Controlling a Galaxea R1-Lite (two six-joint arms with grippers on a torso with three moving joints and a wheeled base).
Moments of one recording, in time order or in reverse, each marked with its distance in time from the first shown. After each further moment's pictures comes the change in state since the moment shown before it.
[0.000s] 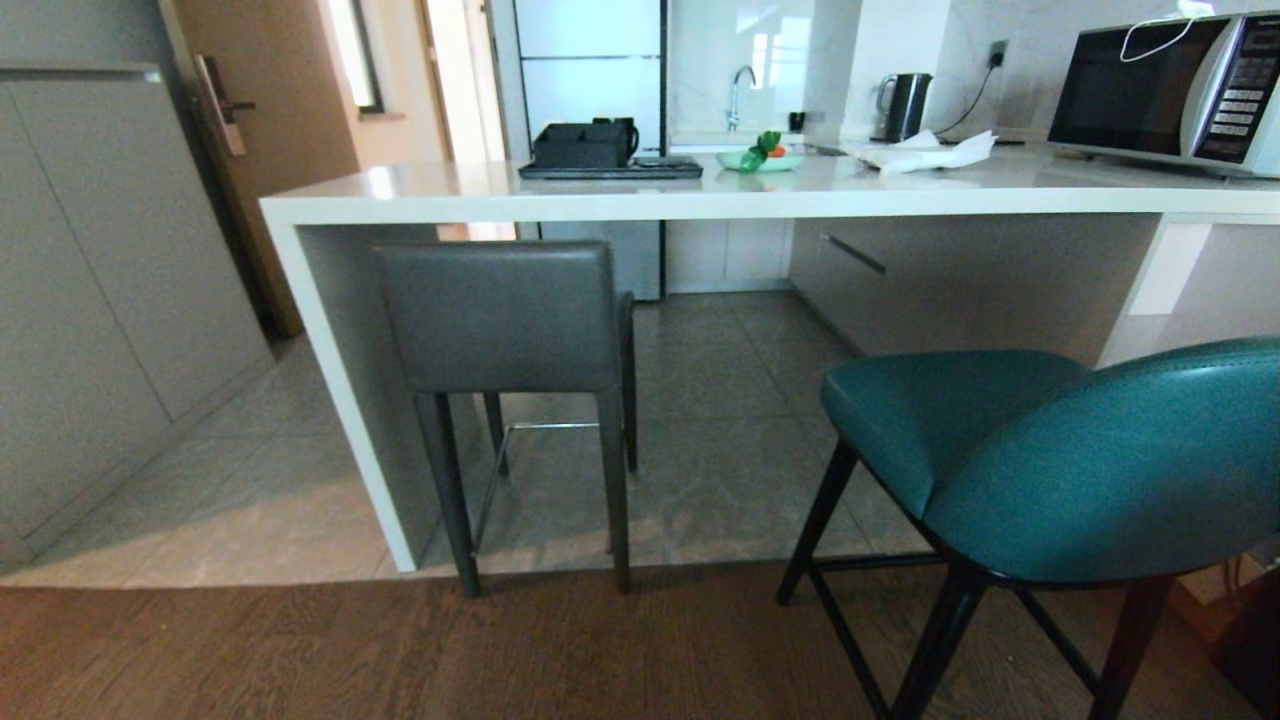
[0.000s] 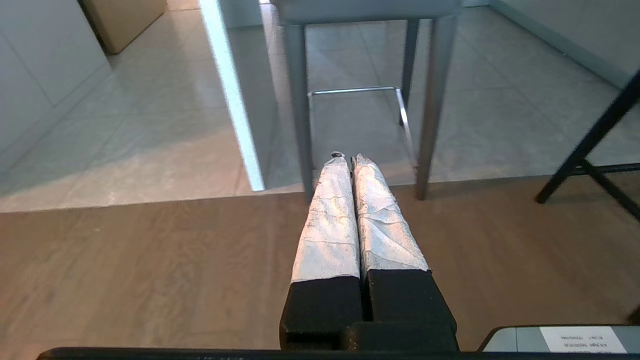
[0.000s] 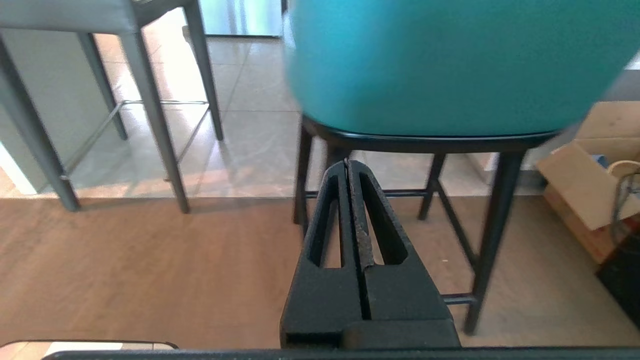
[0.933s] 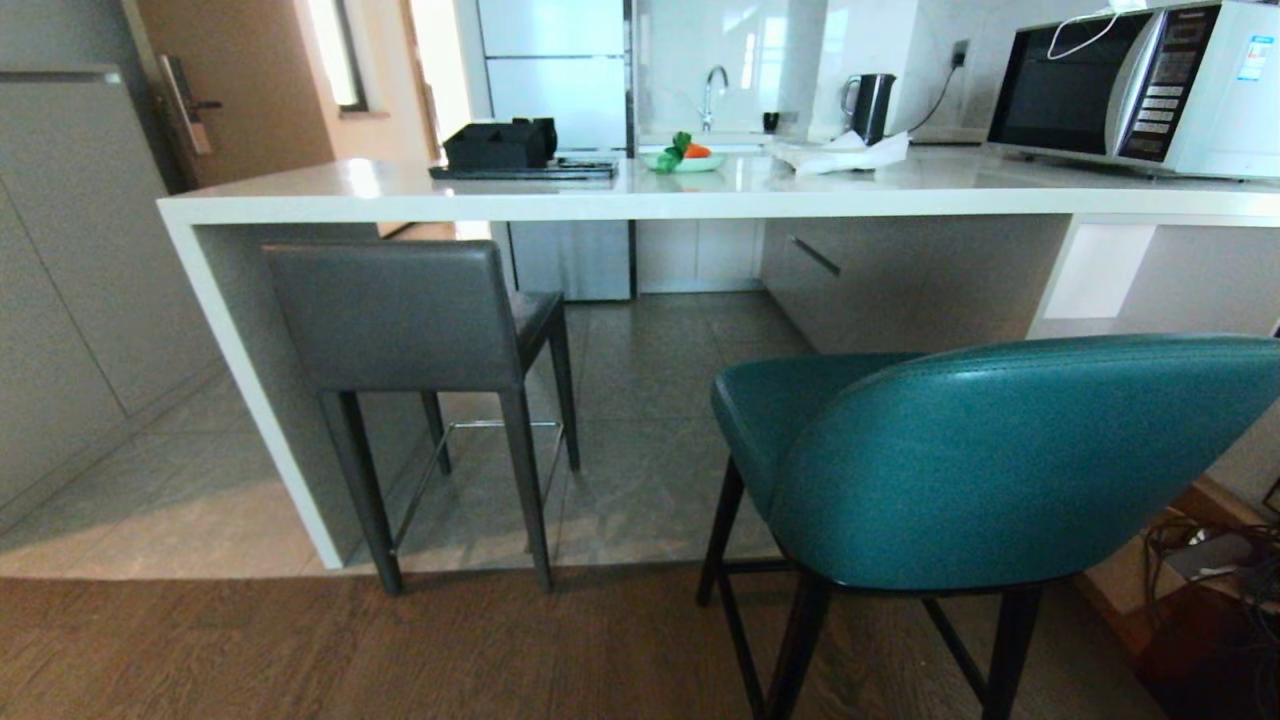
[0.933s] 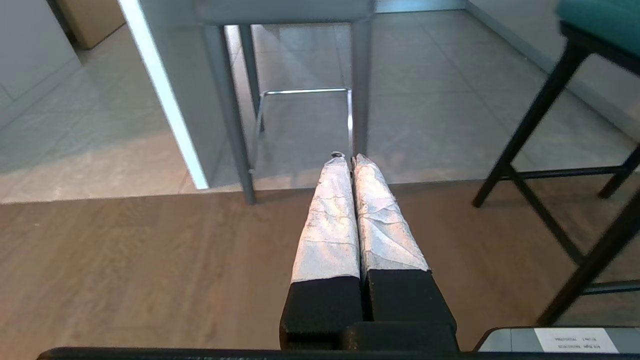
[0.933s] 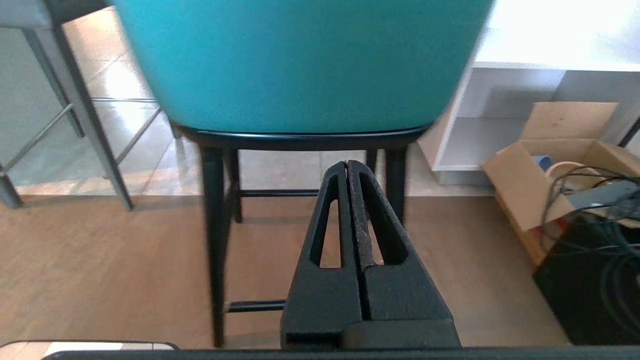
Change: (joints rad) left arm 0.000 0.000 0.000 0.000 0.002 -0.016; right arm 0.000 0.000 0.000 0.000 0.000 0.000
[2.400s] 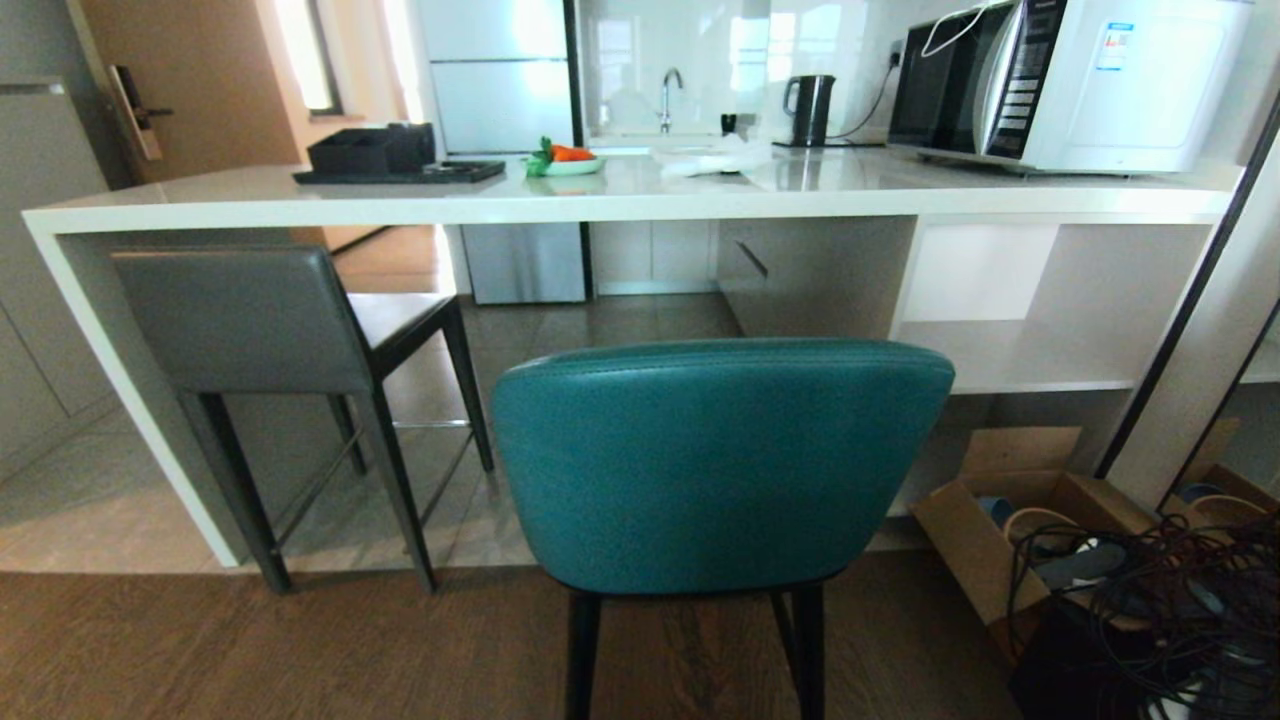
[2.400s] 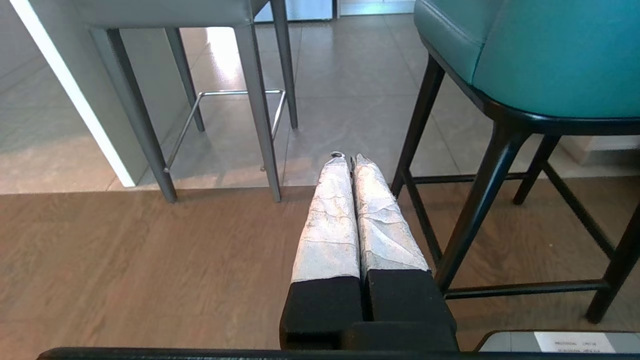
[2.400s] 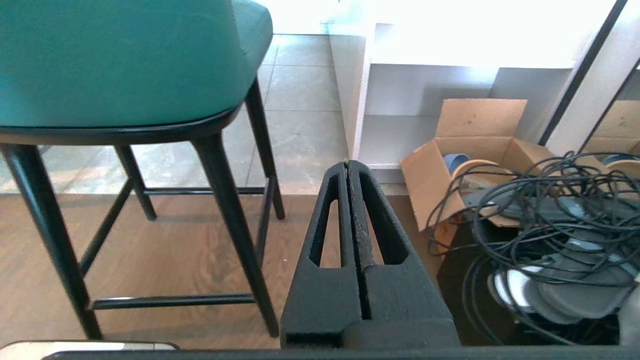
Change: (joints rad) left arm 0.000 0.000 0.000 0.000 0.013 -0.012; right arm 0.000 0.000 0.000 0.000 -0.002 0.000
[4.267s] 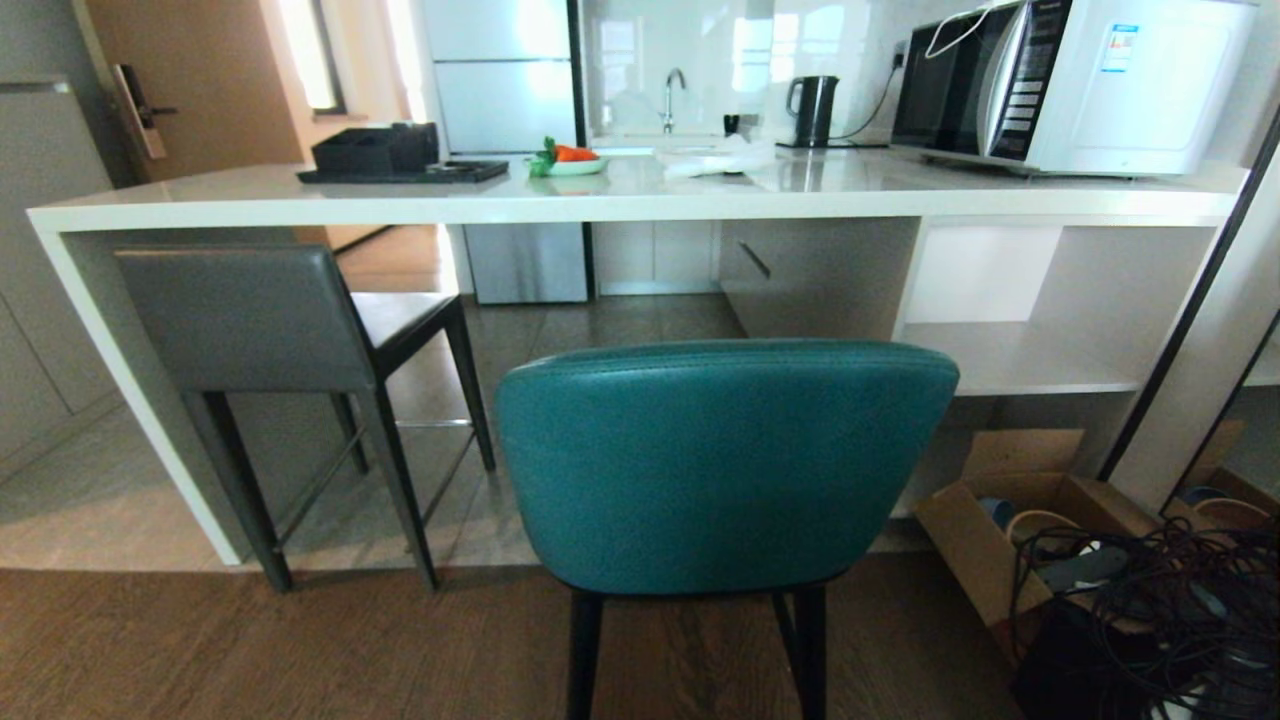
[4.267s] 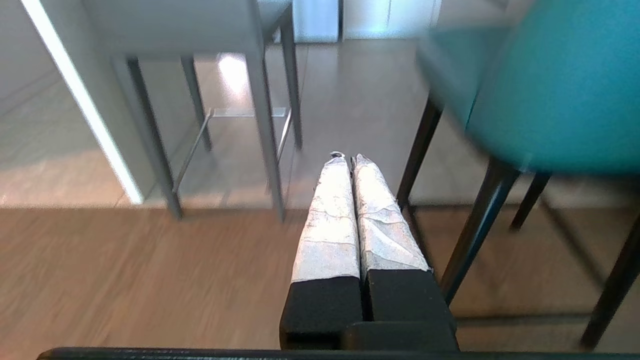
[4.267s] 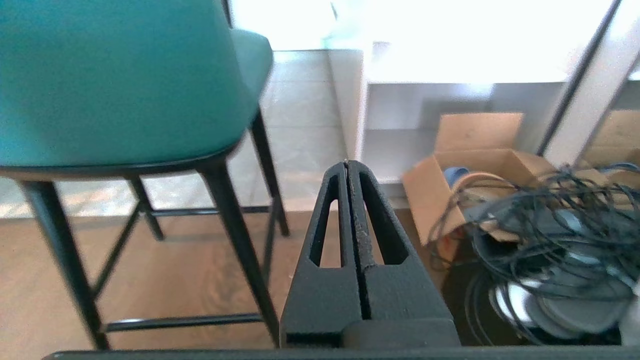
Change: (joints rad) left arm -0.003 0.163 -0.152 -0.063 0.026 -0.009; right arm 0.001 0.099 -0.108 -0.016 -0.005 0.040
